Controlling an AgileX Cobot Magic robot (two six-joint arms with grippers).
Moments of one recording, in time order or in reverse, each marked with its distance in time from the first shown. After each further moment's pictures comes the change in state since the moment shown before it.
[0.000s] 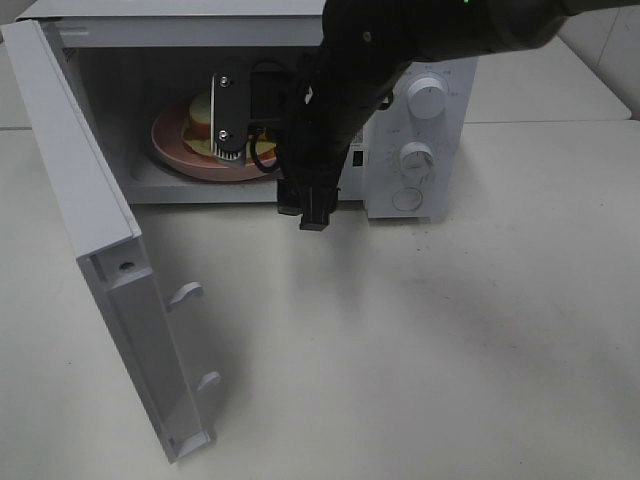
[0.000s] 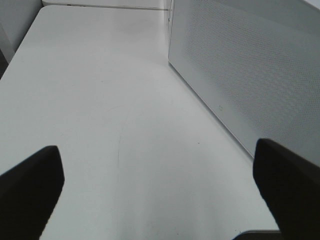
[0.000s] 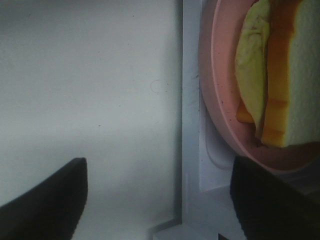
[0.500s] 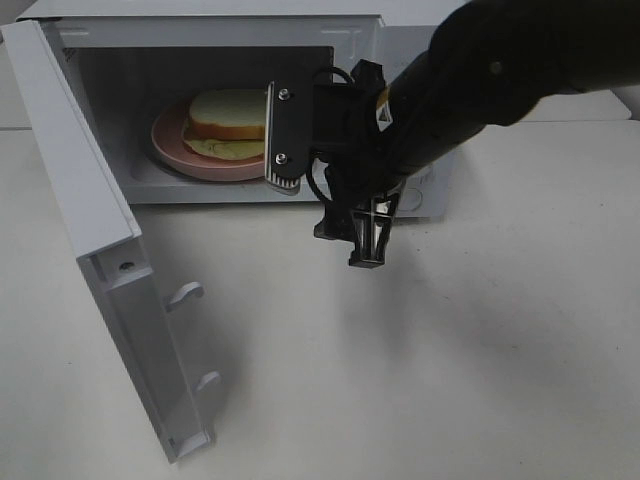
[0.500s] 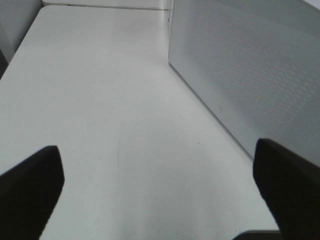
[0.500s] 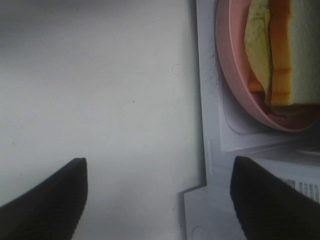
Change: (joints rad) left arm 0.000 0.000 0.000 0.000 0.000 0.000; right arm 0.000 -0.265 0.351 0.000 -0.161 0.065
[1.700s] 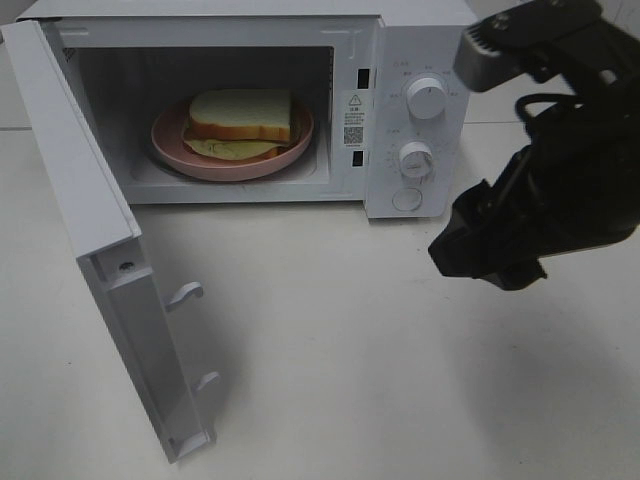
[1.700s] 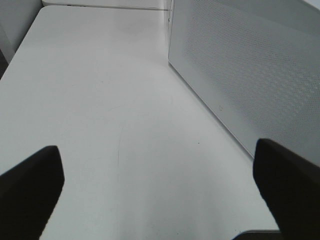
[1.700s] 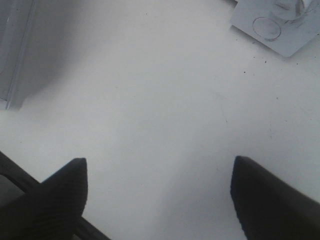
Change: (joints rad) left arm 0.000 0.000 0.000 0.000 0.000 0.000; right arm 0.000 -0.579 0.264 0.054 0.375 0.923
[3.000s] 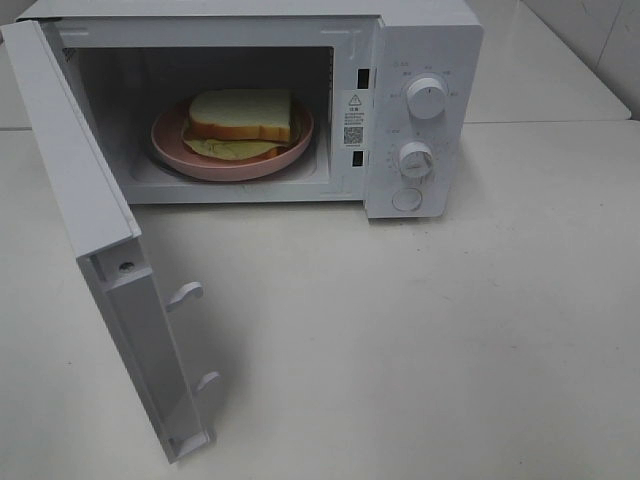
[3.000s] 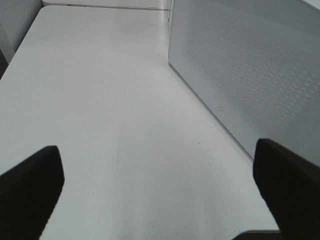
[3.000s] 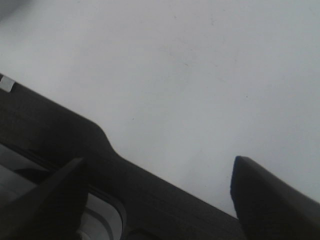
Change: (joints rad) left arm 0.000 0.000 0.000 0.000 0.000 0.000; right arm -0.110 -0.627 0.134 -0.001 0.510 -0.001
